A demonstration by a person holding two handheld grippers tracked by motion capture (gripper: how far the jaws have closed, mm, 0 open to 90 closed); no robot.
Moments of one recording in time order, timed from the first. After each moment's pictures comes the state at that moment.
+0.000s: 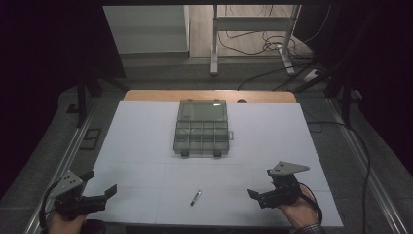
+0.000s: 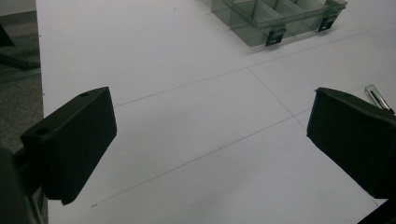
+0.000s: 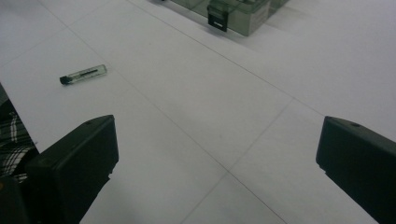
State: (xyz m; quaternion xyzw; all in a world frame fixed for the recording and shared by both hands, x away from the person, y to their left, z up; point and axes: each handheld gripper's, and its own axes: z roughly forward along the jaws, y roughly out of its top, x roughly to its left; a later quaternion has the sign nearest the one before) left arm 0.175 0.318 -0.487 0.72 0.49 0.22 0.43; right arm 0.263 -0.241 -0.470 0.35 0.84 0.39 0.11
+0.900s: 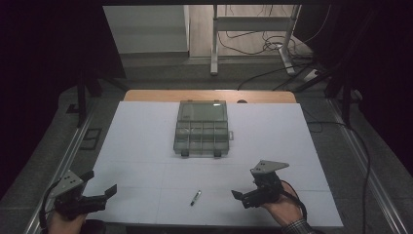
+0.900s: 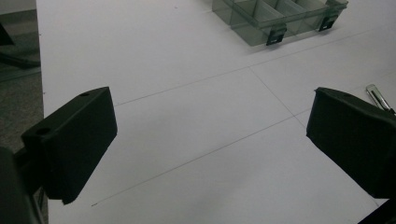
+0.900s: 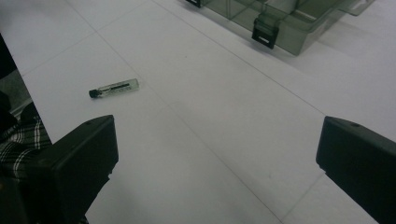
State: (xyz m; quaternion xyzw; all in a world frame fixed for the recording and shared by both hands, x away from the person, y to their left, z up) left arm 0.176 0.318 -0.487 0.72 0.50 0.22 0.43; right arm 0.266 -0.197 -0.473 0.32 0.86 0.39 0.09
